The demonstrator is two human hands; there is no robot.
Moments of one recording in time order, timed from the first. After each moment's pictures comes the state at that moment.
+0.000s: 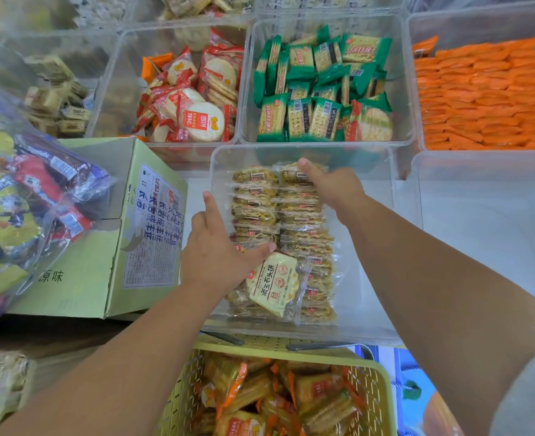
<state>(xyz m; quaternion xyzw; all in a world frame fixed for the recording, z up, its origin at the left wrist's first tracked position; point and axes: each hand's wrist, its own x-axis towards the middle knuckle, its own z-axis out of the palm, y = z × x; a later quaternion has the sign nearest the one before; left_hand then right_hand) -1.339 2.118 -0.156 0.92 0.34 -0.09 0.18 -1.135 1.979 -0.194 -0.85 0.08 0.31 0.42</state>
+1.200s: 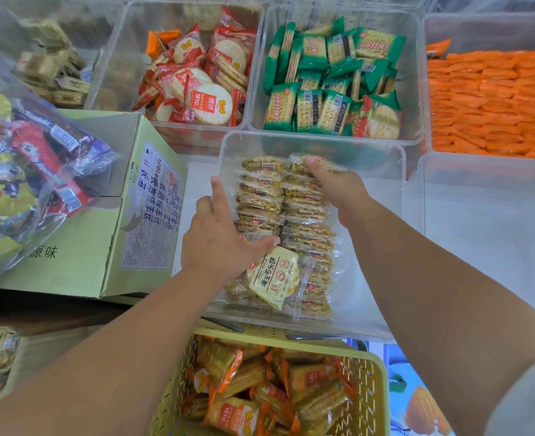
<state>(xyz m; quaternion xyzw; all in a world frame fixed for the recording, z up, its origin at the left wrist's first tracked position) -1.341 2.117 -0.157 0.93 0.32 -0.07 0.16 -1.150 1.977 -0.188 -0.80 0.14 0.34 0.47</state>
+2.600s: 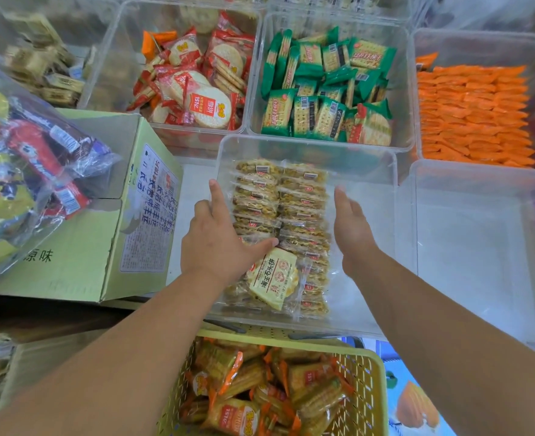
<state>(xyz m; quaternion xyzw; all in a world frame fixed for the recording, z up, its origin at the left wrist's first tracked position) -1.344 2.120 -0.161 0.93 0.31 -0.06 0.17 -1.212 1.940 -0.177 -0.78 0.19 0.32 0.50</state>
